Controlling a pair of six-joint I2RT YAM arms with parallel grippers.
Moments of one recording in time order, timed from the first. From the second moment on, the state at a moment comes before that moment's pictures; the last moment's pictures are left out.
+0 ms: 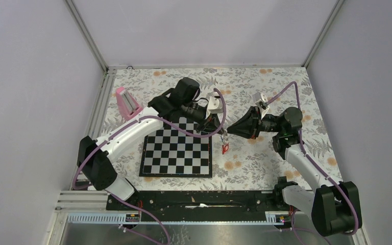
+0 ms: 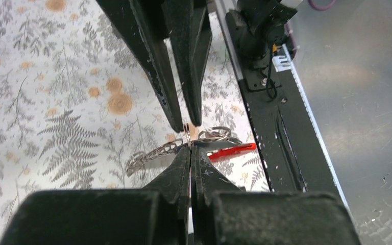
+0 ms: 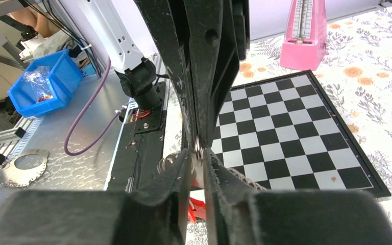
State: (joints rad) left arm -0.76 1.54 1.39 -0.46 0.98 0.44; right arm 0.20 1.08 0.55 0.79 -1.33 0.51
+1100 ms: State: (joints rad) left arm -0.98 1.69 1.74 -1.10 0.39 0.66; right arm 0.17 1.10 0.58 0.51 -1.37 0.31
